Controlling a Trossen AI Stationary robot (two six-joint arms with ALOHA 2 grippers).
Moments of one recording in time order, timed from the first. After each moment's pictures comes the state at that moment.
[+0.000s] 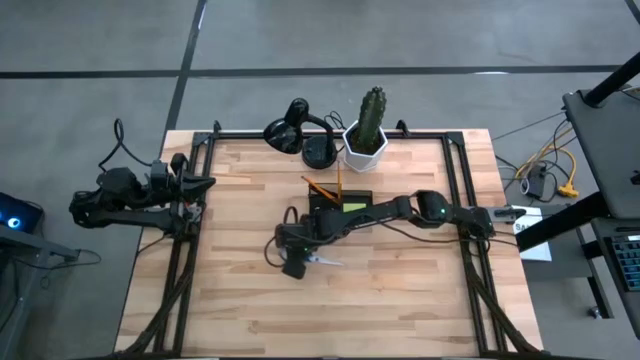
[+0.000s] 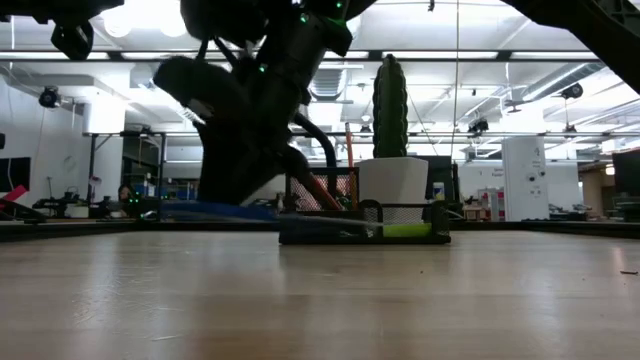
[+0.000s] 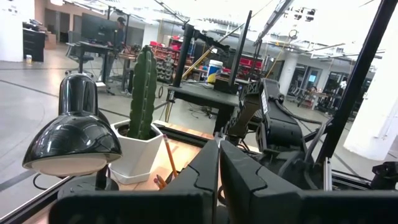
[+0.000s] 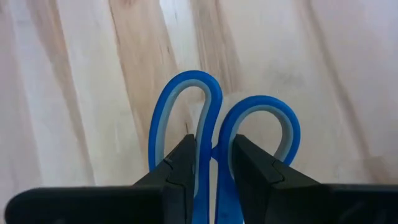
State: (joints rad) left arm -0.09 0.07 0.55 -0.44 -0.31 -0.20; right arm 0.13 2.40 2.03 -0.73 -0.02 0.47
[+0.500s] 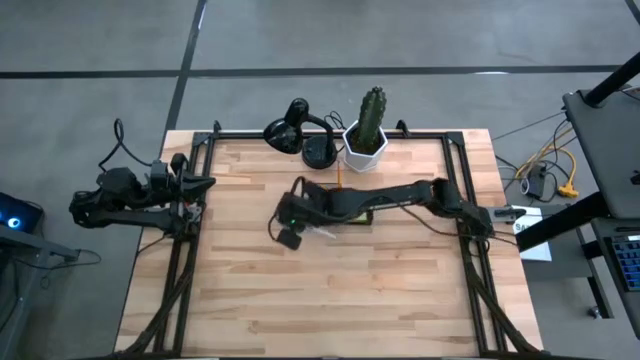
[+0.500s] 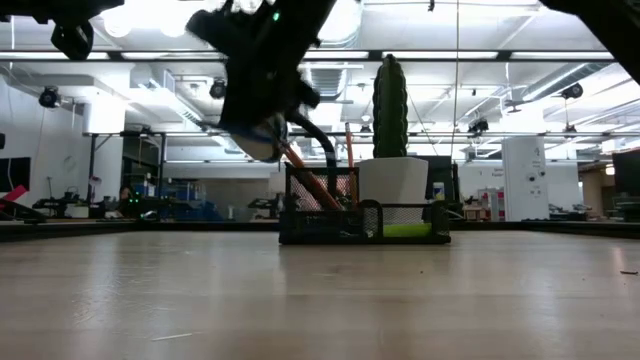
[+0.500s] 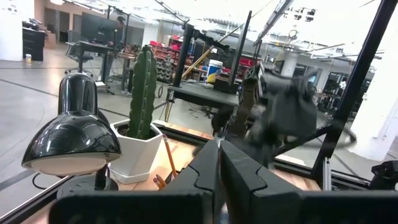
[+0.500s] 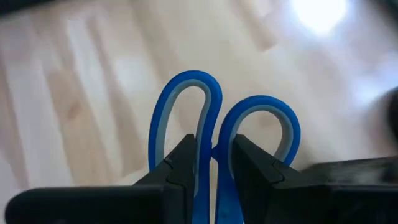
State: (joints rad) left arm -0.09 0.07 0.55 -0.44 -0.31 -0.20; right arm 0.08 2.26 2.05 -0.75 0.27 0.44
